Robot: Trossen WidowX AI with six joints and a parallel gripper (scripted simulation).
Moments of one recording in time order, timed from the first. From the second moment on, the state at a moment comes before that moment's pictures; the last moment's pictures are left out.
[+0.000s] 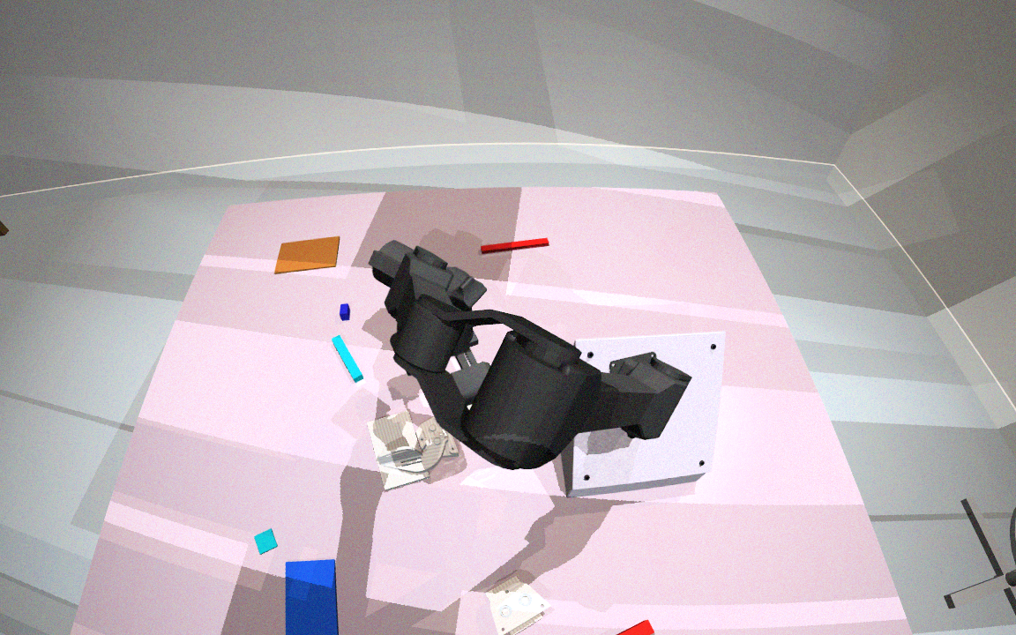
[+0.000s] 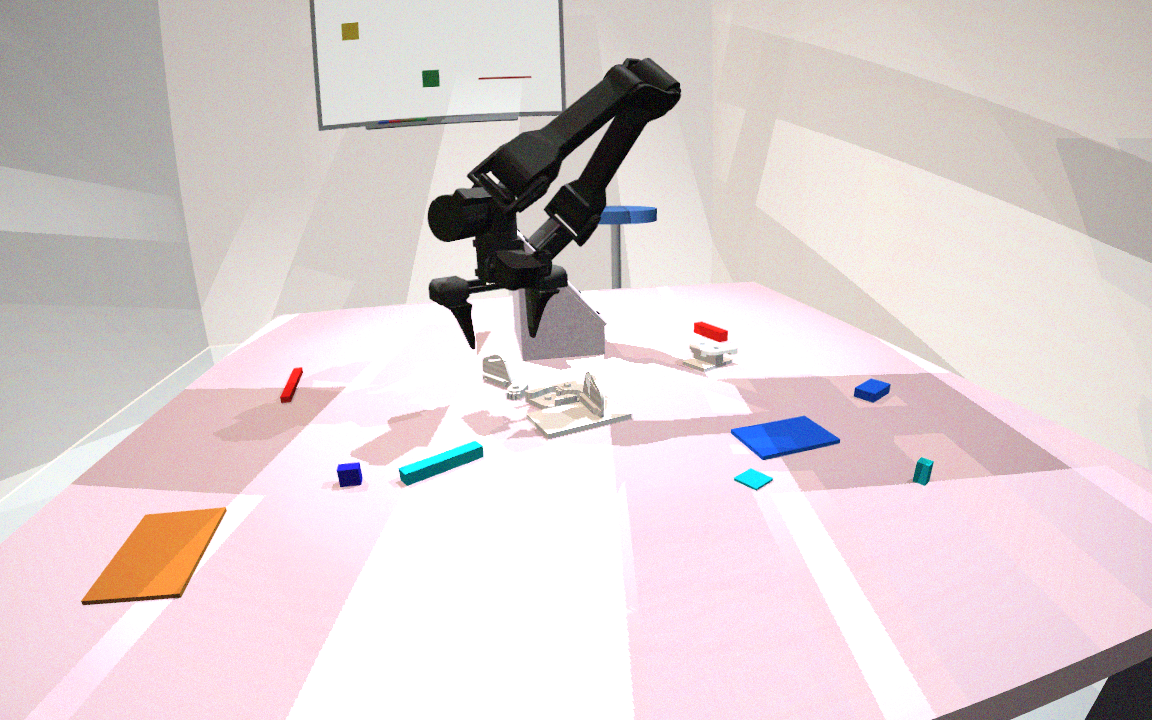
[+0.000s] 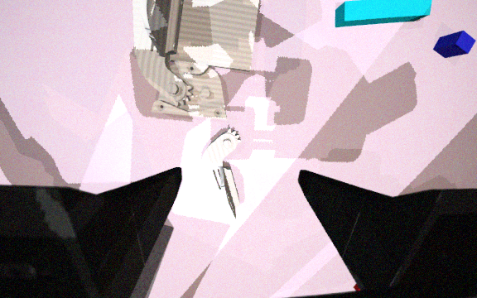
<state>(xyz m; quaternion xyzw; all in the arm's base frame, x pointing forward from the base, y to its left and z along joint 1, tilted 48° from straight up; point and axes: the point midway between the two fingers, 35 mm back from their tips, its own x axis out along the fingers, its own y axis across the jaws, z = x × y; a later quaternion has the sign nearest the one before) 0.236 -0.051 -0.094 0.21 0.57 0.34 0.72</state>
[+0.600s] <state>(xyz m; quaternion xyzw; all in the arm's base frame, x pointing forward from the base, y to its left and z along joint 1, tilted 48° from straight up) 0.236 -0.051 -0.094 0.21 0.57 0.34 0.72</state>
